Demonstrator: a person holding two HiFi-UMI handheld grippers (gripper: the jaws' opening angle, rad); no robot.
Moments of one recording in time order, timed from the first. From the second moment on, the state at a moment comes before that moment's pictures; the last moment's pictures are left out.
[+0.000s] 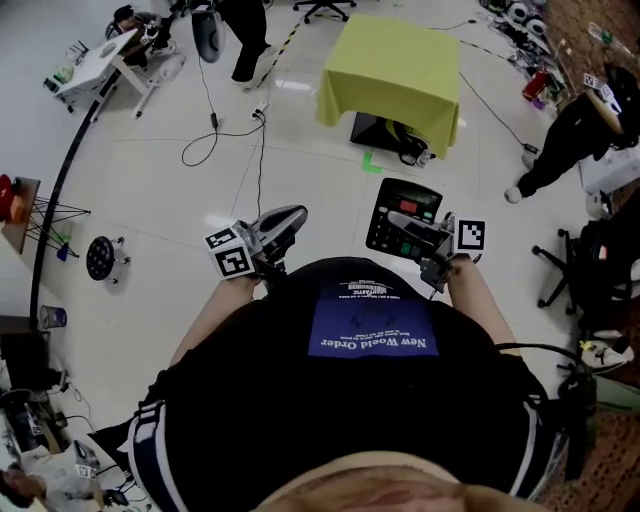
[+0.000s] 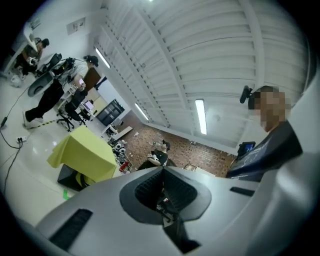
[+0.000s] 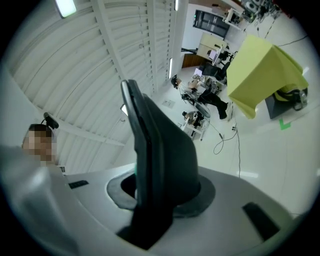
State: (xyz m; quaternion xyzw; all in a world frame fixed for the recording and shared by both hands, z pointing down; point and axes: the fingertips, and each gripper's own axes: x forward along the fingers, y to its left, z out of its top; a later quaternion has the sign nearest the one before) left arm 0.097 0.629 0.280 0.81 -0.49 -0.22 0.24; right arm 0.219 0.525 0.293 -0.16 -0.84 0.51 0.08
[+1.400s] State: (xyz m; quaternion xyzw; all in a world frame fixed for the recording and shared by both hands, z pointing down) left arm -0.169 0.332 0.319 0.86 -0.39 -0.19 0.27; right arm -0.007 0.249 0.326 -0.03 -0.84 0.53 0.04
